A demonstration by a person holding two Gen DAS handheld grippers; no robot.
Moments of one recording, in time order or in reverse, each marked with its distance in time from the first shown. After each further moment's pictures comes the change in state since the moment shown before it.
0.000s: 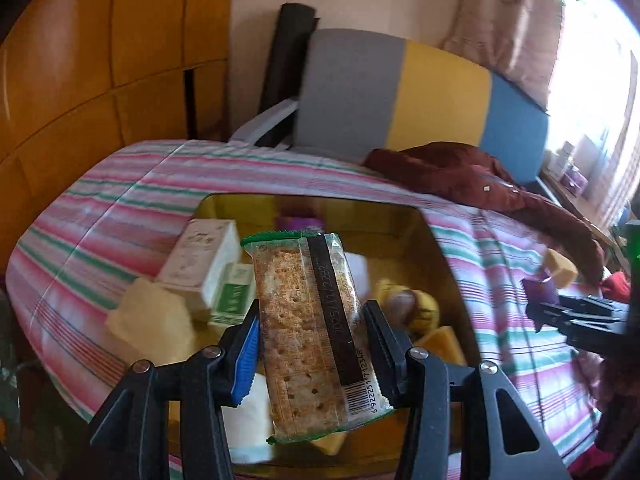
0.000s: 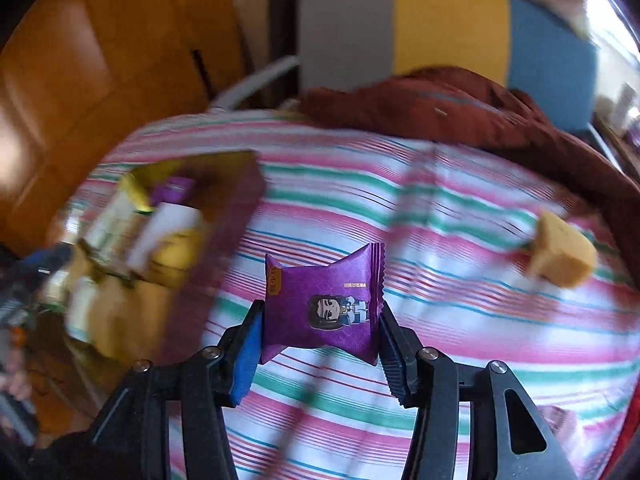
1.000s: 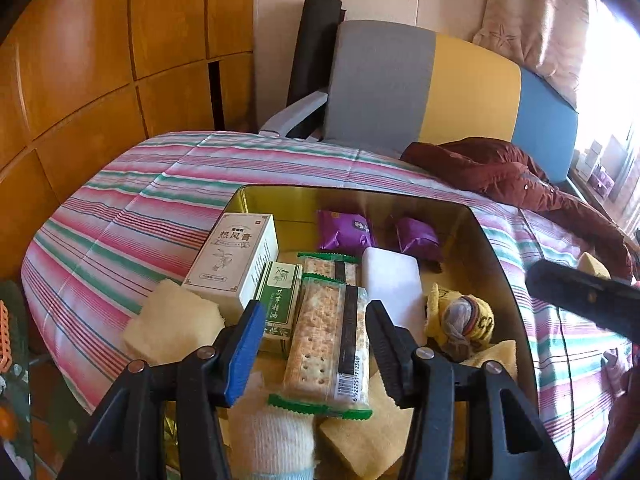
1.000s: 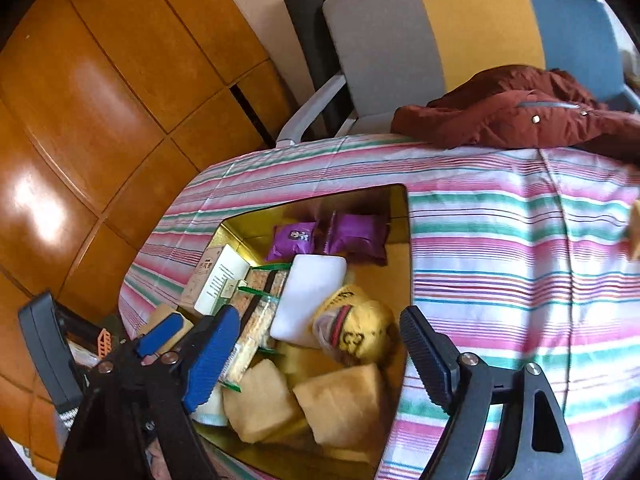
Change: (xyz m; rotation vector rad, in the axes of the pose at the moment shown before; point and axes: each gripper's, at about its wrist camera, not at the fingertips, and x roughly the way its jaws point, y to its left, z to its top) left arm 0.019 0.019 0.003 -0.013 0.011 0.090; right arm 0.005 0.095 0.025 0.175 -0.082 0.201
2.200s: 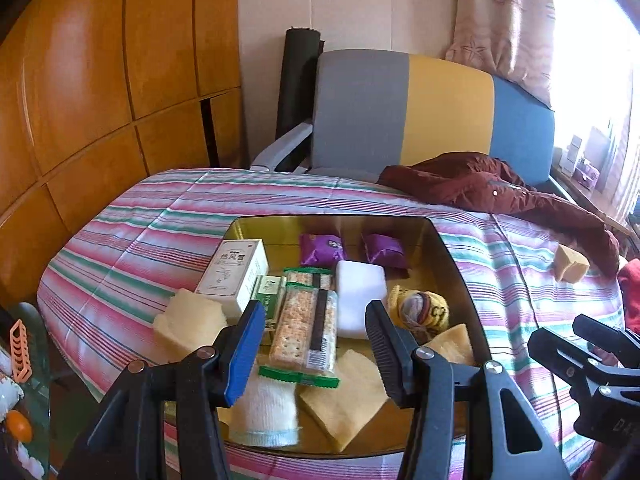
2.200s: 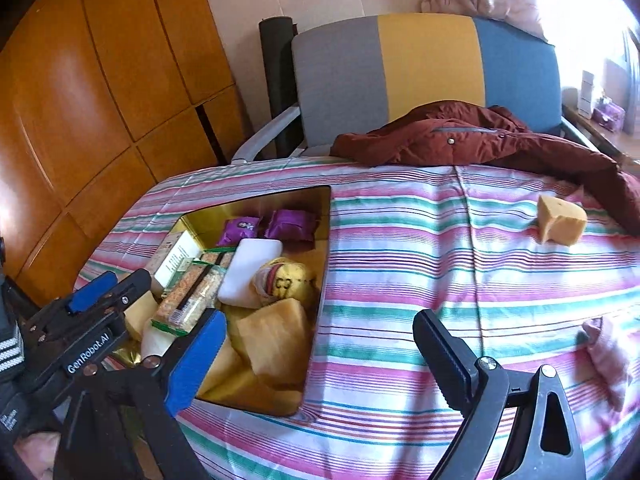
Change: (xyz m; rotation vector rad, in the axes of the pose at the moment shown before) left arm -0.057 -0.023 -0.012 0.075 -0.103 -0.012; right arm -0.064 -0.008 -0.058 -0.052 -0.126 -0.226
